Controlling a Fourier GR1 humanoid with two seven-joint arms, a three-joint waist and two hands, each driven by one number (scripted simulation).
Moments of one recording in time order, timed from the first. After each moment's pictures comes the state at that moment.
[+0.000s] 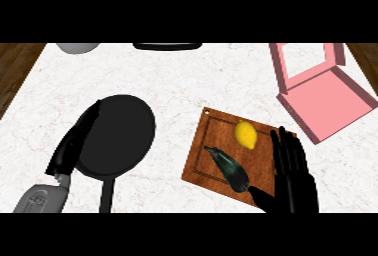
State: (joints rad) left arm -0.13 0.31 -0.09 -1.33 -0.15 0.04 -0.04; right arm 0.22 -0.01 0.31 -1.75 1.31 -0.40 0.24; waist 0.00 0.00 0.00
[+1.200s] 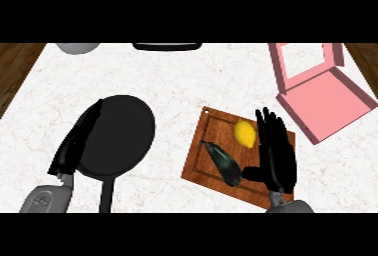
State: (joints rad) left arm -0.13 0.22 -0.01 -1.36 -0.25 -0.01 -0.02; right arm -0.05 -0.01 0.24 -1.45 1.28 -0.38 0.30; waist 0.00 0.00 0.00
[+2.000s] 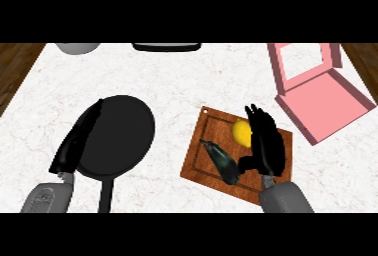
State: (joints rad) left arm -0.14 0.21 0.03 -1.32 -0.27 -0.04 -0.06; right arm -0.20 -0.02 0.23 -1.20 1.19 -0.47 0.26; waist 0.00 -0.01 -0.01
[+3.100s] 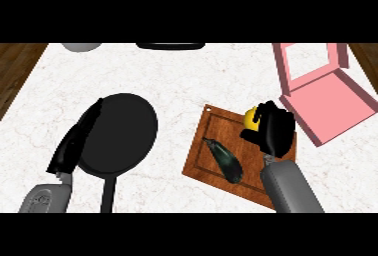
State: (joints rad) left arm -0.14 0.20 0.04 -1.36 -0.28 -0.07 -0.04; right arm -0.35 -0.01 0.12 -1.12 1.48 -0.58 0.53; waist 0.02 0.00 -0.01
